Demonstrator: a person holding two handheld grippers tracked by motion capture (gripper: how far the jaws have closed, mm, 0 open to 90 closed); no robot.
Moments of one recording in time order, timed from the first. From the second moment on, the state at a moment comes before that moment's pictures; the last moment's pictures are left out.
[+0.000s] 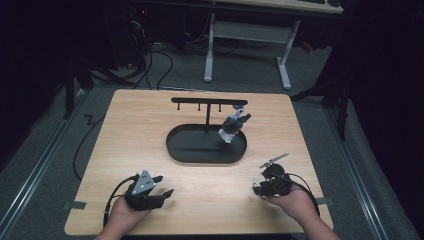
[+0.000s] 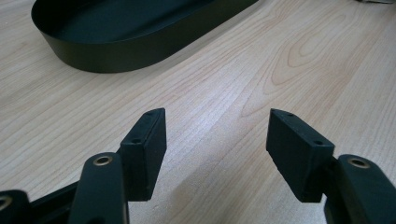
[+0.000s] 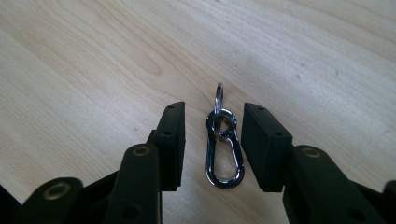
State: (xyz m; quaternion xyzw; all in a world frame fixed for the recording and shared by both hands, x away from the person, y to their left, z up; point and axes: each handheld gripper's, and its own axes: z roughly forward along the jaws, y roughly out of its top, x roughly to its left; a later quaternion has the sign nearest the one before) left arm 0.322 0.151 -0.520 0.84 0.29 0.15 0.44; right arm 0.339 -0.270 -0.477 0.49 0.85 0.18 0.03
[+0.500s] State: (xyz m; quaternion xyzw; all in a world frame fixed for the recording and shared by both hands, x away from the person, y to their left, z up) left arm 0.323 0.152 -0.521 0.84 0.29 0.15 0.43; right arm 0.345 -0.276 -0.484 0.47 0.87 0.17 0.01
